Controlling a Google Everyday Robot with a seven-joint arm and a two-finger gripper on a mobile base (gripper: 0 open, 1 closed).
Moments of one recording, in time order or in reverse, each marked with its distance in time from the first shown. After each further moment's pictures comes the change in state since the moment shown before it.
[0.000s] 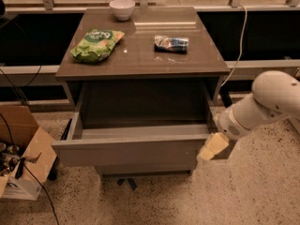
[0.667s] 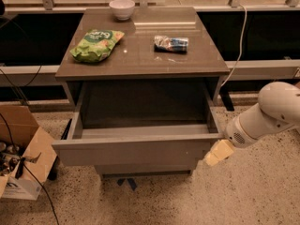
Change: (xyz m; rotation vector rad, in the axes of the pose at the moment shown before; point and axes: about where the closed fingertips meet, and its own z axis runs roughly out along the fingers) arm 0.039 -0.007 0.009 0.007 0.027 0.157
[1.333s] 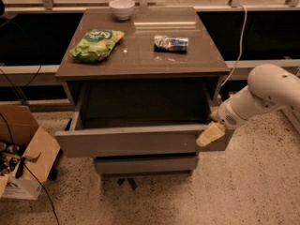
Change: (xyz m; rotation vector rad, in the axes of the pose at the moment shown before) arm -0.053 -0.033 -0.001 0.023 -0.028 -0.118
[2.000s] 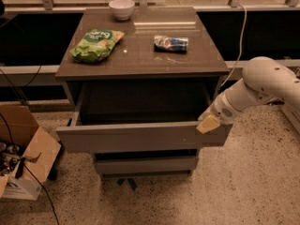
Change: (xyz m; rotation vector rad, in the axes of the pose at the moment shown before) arm -0.021 -0.020 0.005 0.000 -0.012 -0.064
